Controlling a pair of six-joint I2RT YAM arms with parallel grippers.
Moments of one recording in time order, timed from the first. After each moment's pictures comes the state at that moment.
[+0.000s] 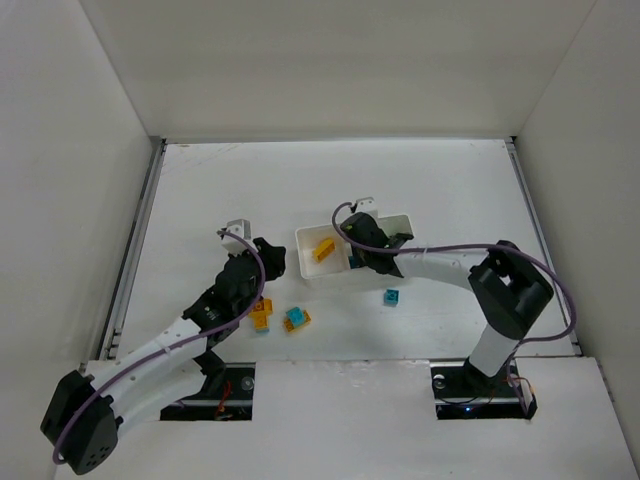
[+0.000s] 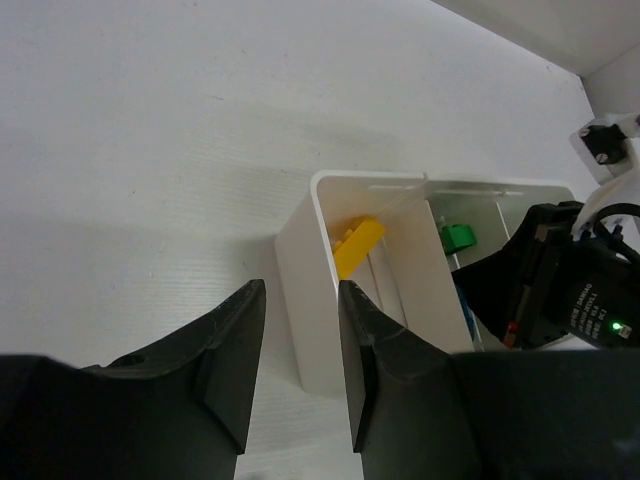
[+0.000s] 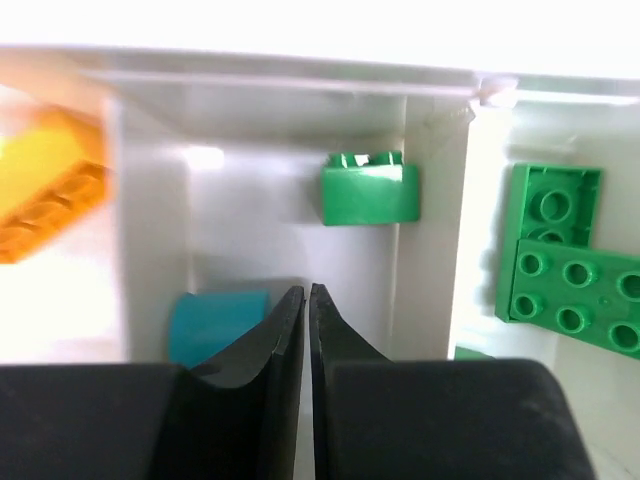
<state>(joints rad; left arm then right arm) -0.69 0.78 0.35 0.17 -0.44 -0.63 0.78 1.73 1.03 -0.23 0.43 0.43</state>
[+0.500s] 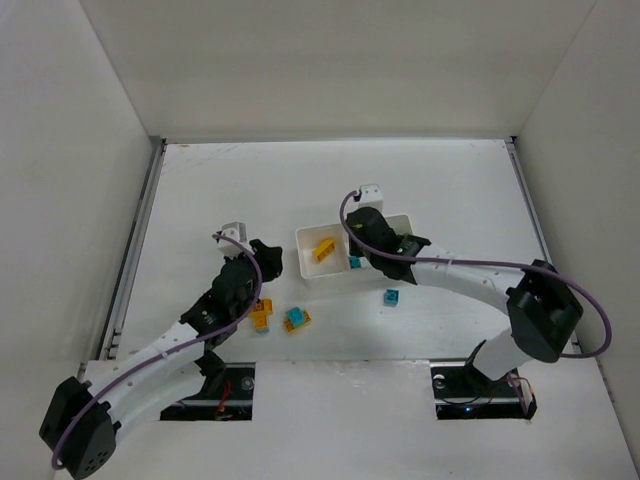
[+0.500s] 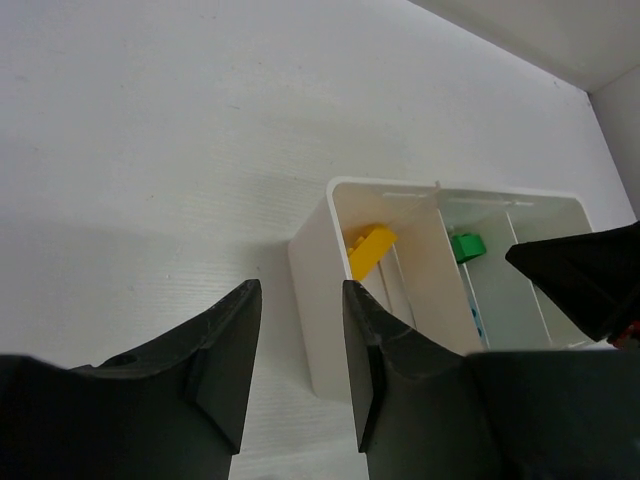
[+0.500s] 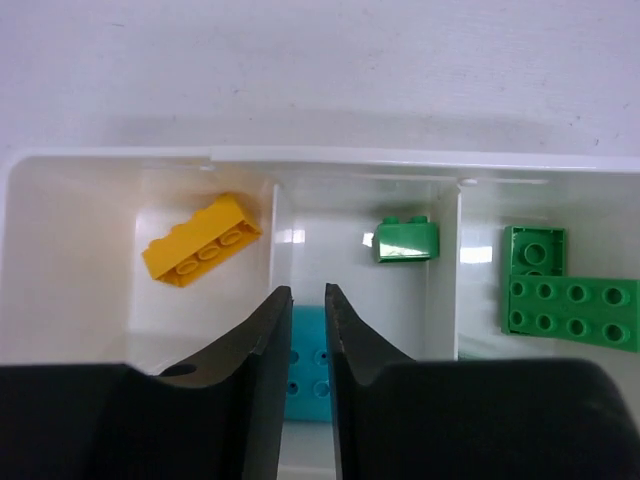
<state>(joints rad) -0.69 0.75 0.32 0.17 -0.47 -0.62 0.84 1.55 1.01 -0.13 0.49 0.44</state>
